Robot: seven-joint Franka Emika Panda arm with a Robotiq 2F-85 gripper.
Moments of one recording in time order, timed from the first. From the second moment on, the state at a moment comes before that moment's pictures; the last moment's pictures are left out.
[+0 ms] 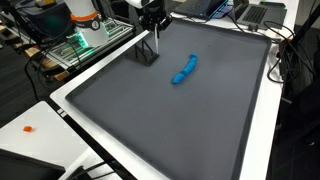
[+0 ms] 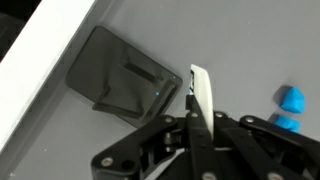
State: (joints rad) arm 0.00 -0.07 0.03 -2.50 0.28 2.30 0.74
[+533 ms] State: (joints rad) arm 0.01 -0.10 0.03 -2.62 0.36 2.40 0.87
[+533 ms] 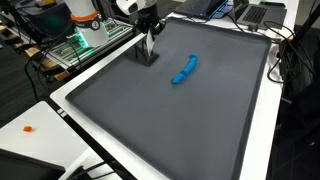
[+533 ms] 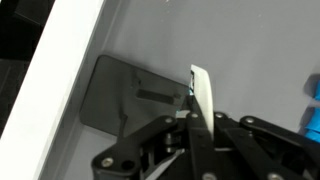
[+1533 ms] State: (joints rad) arm 0.00 -0.06 0.03 -2.63 0.37 2.45 0.97
